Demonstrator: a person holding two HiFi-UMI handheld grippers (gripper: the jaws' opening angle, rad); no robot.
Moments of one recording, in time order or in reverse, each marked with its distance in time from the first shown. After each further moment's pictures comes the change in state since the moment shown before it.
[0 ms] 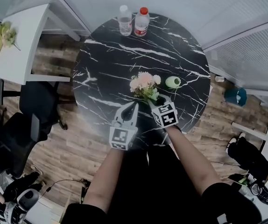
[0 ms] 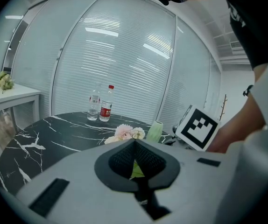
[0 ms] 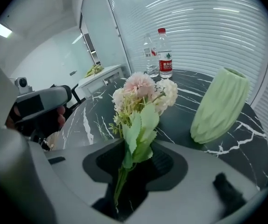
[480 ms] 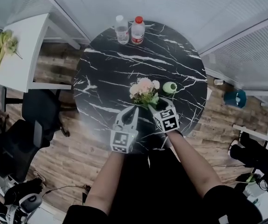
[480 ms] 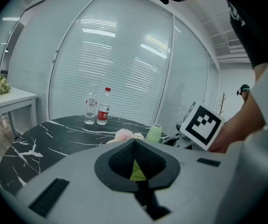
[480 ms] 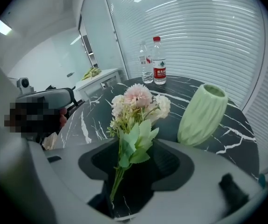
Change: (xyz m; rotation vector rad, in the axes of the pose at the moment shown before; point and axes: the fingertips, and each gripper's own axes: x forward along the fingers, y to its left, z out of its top) left arm 0.006 -0.007 0.016 0.027 -0.004 -0.011; right arm -0.023 -0.015 0.012 0.005 -0.034 -0.048
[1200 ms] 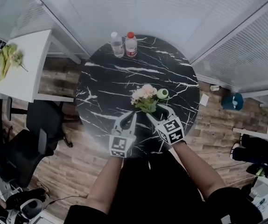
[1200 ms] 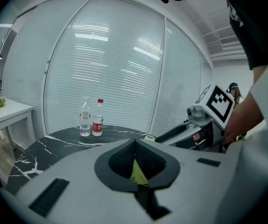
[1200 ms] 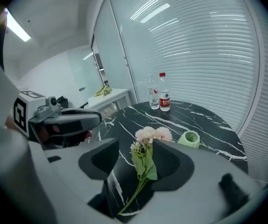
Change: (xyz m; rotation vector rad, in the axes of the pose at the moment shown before) left arm -0.016 -0.027 0.043 0.078 -0.032 -0.029; right arm -0.095 0.022 0.052 -0.056 -0.218 0.077
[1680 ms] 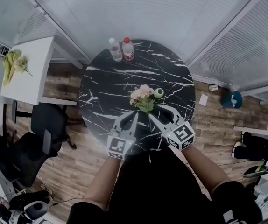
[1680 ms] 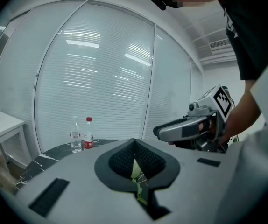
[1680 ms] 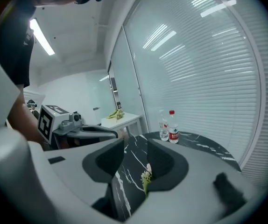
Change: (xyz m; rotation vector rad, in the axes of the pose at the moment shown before) left arm -0.027 -0.043 0.077 0.070 -0.067 -0.081; right arm -0.101 0.032 0.084 -0.090 -0.309 0.115
